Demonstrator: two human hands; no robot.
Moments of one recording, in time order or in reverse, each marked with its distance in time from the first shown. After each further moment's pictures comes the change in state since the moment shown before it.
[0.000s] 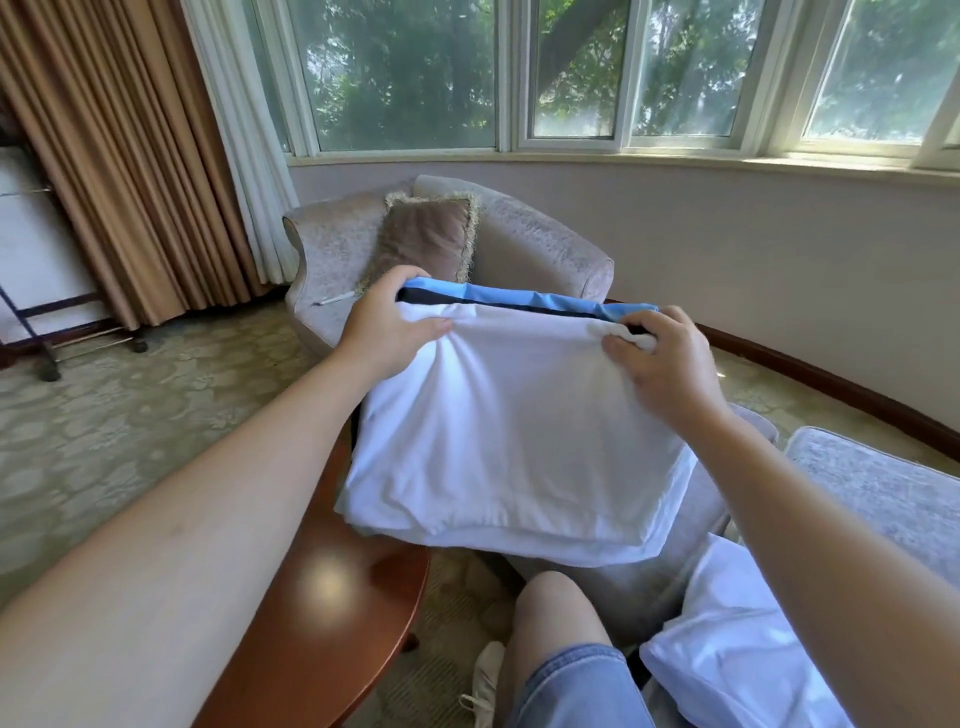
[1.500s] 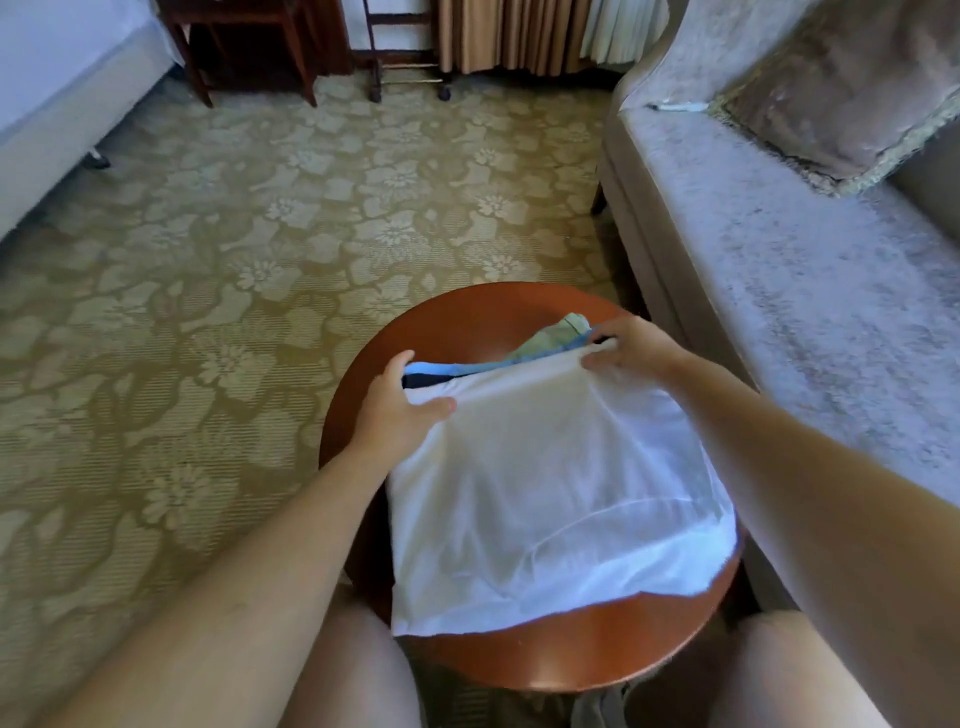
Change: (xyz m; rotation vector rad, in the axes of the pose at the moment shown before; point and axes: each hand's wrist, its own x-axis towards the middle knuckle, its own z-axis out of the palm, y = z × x) left_hand -0.234 -0.340 -0.122 0.024 0.286 -1.083; right_hand -0.051 -0.117 0.483 -0.166 -1.180 -0.318
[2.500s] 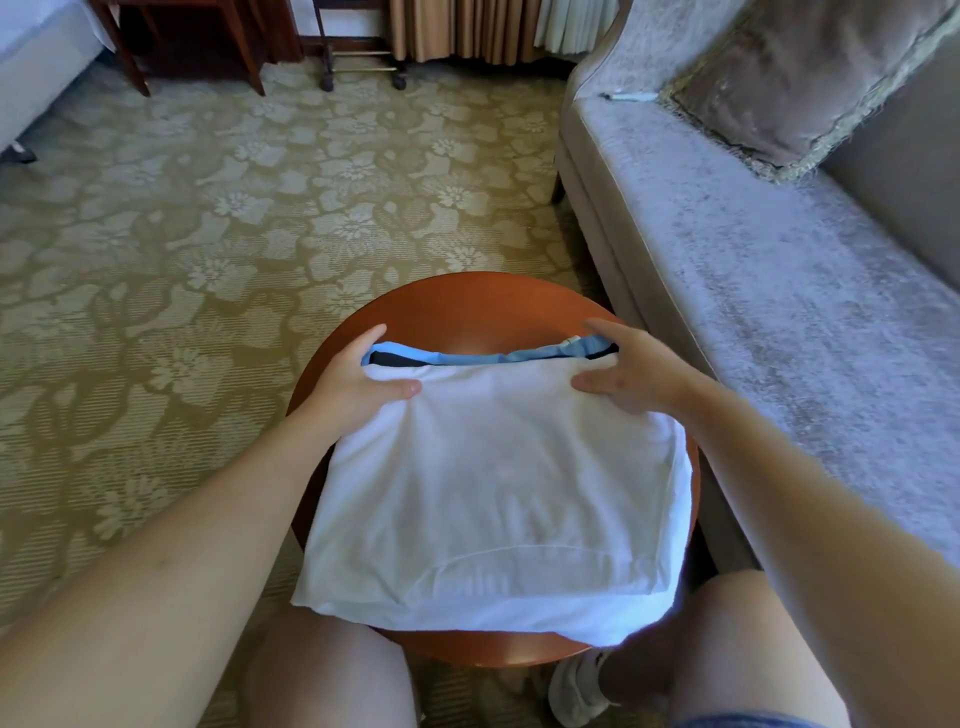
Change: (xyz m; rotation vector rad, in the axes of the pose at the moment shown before) left_hand 0.014 0.012 -0.015 -0.099 -0.173 0.048; right_hand -0.070 0.009 -0.017 0.123 -0.035 0.087
